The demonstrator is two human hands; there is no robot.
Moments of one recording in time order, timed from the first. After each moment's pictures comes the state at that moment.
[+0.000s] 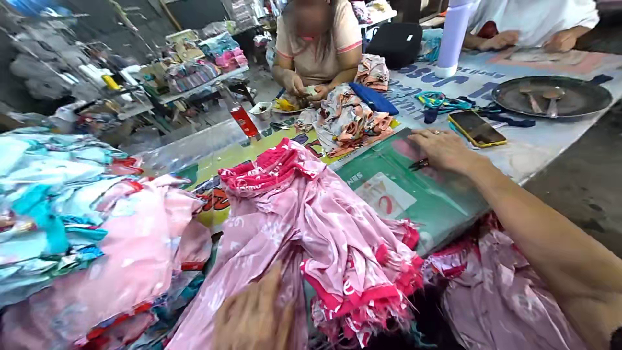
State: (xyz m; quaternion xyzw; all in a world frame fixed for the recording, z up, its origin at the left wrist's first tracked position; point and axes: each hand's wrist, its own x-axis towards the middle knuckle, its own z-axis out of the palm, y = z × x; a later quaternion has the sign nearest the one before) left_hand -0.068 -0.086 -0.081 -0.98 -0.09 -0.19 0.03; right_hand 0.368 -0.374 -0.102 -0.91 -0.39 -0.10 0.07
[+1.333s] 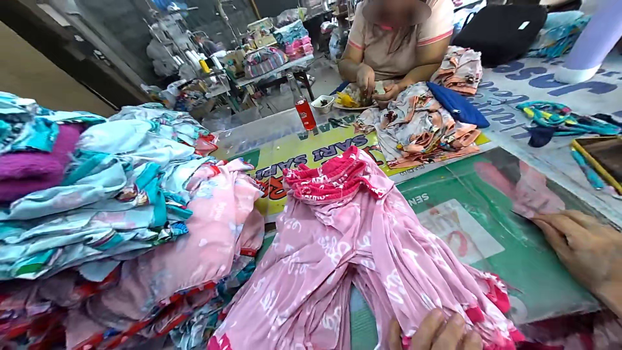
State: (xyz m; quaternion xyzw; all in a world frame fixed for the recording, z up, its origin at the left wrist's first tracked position) left_hand 0.008 -0.209 -0.165 -0.91 0.02 -0.41 -0.09; right_hand 0.285 -0.402 -0.150 -0.90 -0.32 -0.22 0.21
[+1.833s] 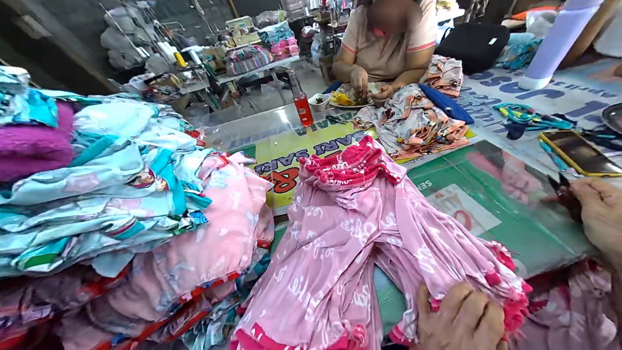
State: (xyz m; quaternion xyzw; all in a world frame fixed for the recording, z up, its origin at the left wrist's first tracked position) left_hand 0.006 -0.203 -0.165 -0.90 0.06 -0.42 -0.15; right_hand 0.292 -0.423 -0.140 -0.83 -0.15 -0.14 0.52
